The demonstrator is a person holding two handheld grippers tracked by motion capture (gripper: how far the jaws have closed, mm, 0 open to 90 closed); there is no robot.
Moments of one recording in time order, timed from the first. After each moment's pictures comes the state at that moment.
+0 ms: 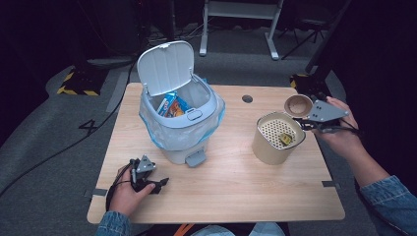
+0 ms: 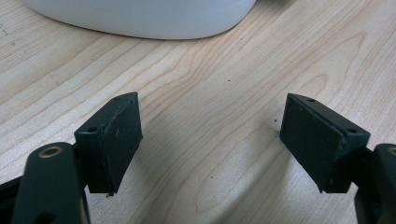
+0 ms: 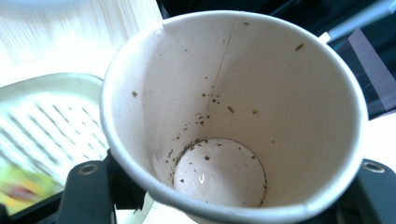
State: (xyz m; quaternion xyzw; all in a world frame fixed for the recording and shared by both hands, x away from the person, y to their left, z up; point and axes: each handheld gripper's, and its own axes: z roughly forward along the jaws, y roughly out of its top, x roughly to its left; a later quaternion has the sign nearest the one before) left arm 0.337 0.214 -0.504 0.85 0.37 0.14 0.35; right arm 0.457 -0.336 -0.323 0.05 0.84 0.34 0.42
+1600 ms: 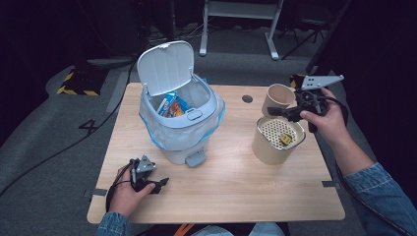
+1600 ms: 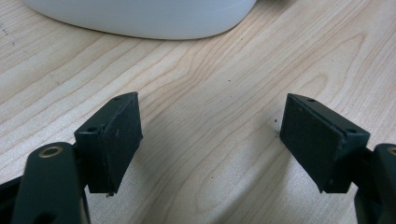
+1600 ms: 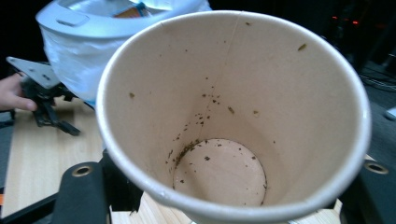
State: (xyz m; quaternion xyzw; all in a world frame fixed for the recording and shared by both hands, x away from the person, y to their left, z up) left arm 0.337 0.214 -0.504 0.85 0.37 0.14 0.35; right arm 0.477 -0.279 -0.287 0.19 0.83 0.51 0.11
